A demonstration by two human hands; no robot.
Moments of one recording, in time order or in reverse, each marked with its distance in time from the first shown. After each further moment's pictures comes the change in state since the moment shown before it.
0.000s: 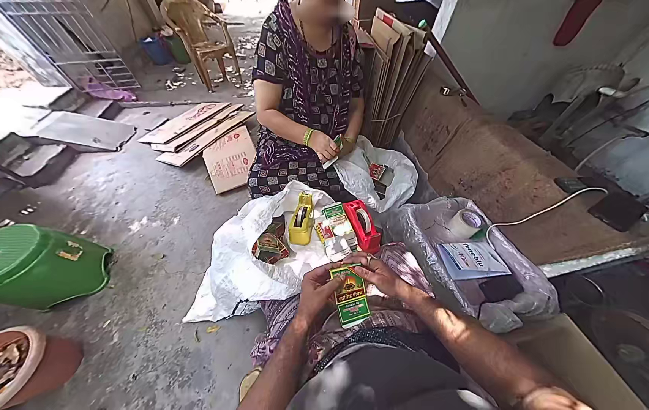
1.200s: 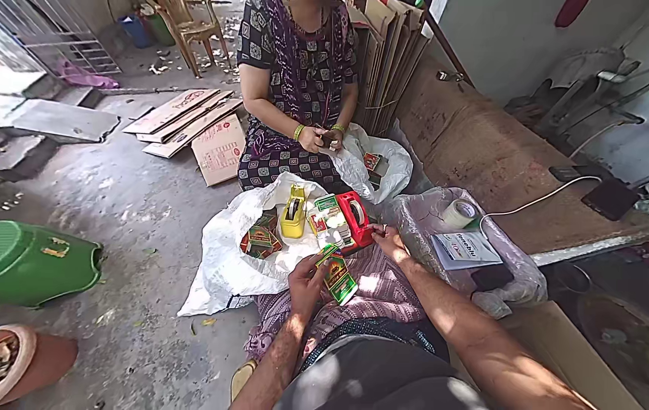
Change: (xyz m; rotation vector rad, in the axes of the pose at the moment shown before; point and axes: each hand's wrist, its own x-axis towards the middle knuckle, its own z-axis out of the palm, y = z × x) left_hand -0.003 -0.013 0.007 0.289 0.310 0.167; right_hand 0.021 0.099 -0.086 -0.395 0.464 0.490
